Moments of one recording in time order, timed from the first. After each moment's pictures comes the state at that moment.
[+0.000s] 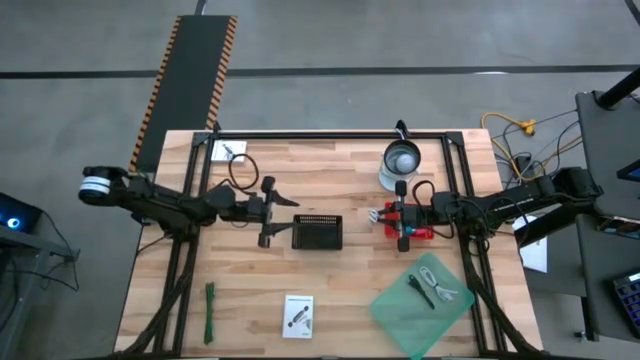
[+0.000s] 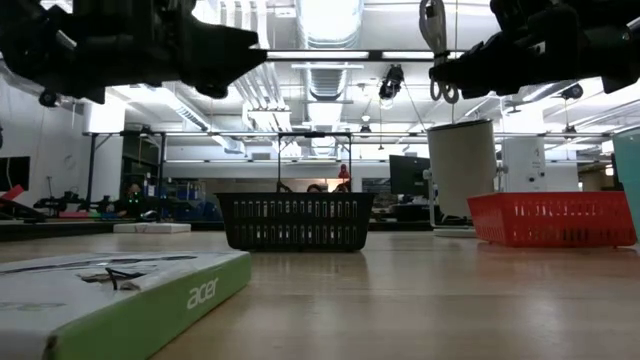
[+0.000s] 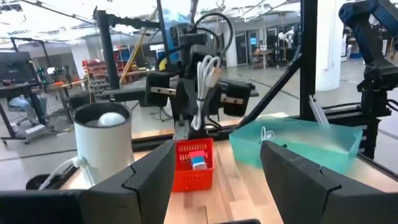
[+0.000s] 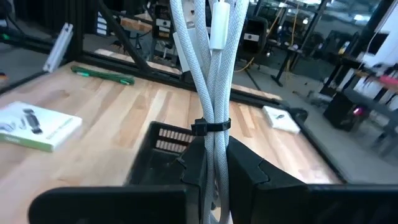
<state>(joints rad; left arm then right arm) 0.00 1.22 0.32 1.03 0.07 0.11 0.09 1.02 0.27 0.64 0.11 -0.22</state>
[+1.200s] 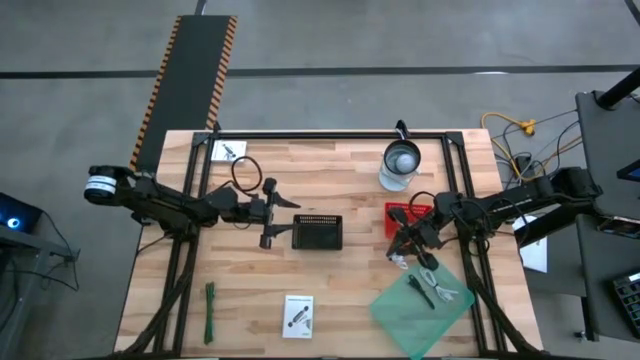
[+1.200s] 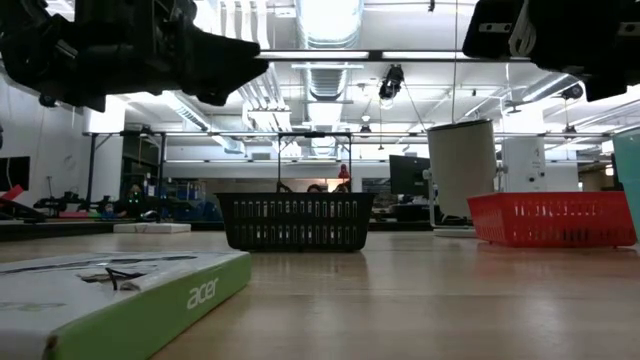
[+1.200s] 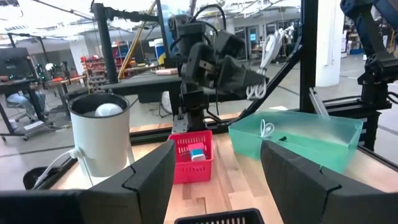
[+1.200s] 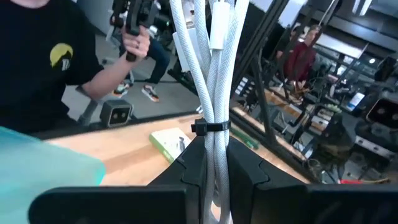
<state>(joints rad) 0.00 1.27 0.30 1.09 0.07 0.11 0.09 1.03 0.24 0.74 -0.56 -0.45</state>
